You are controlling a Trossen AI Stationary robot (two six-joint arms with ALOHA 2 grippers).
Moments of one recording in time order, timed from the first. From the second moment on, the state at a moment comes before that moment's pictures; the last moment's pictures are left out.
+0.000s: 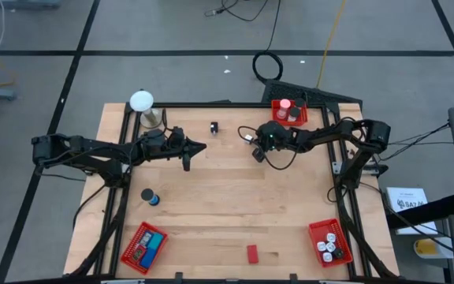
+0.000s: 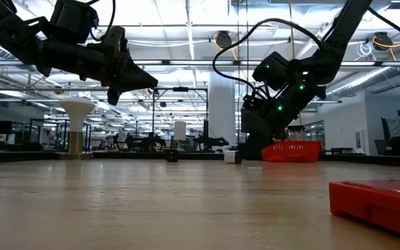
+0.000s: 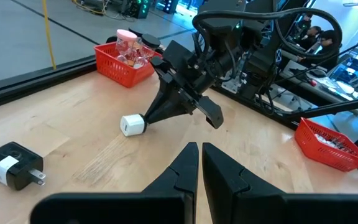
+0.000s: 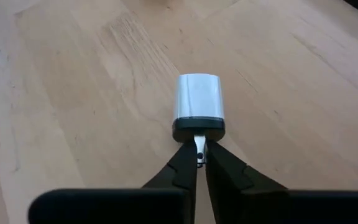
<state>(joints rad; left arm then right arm) 0.27 1.19 0.35 0.68 0.07 -0.35 -0.41 1.69 0.68 0.27 0.05 0.16</state>
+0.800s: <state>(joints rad) 0.27 1.19 0.35 0.68 0.07 -0.34 -0.27 1.26 0.84 -0.81 -0.23 0.79</state>
